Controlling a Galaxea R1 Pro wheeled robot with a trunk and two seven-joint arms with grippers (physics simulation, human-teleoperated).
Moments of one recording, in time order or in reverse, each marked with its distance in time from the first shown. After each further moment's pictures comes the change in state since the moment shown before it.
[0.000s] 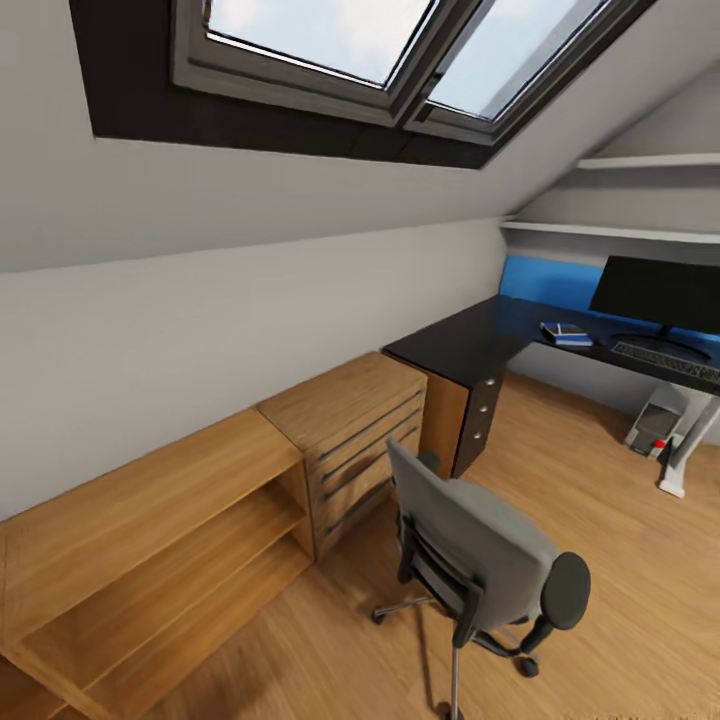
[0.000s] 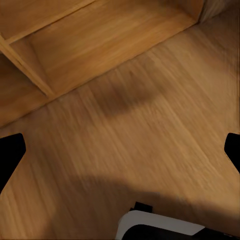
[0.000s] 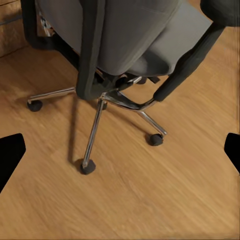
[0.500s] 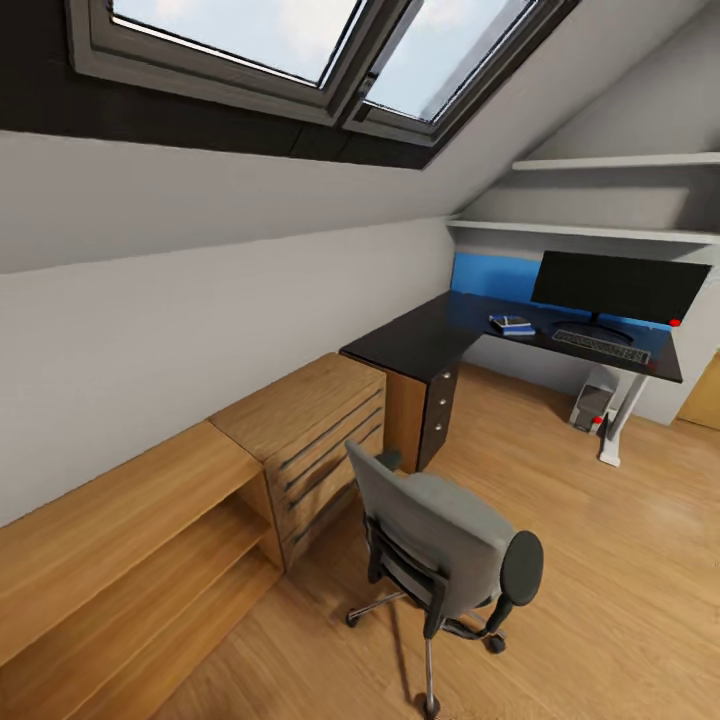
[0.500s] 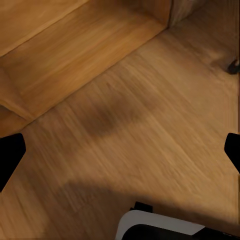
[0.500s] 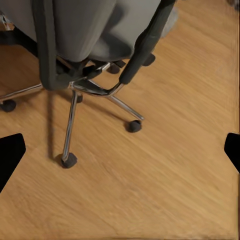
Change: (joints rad) left arm 0.000 0.000 0.000 0.000 0.000 0.001 0.000; right arm 0.000 -0.001 0.000 0.000 0.000 0.000 0.000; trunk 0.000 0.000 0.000
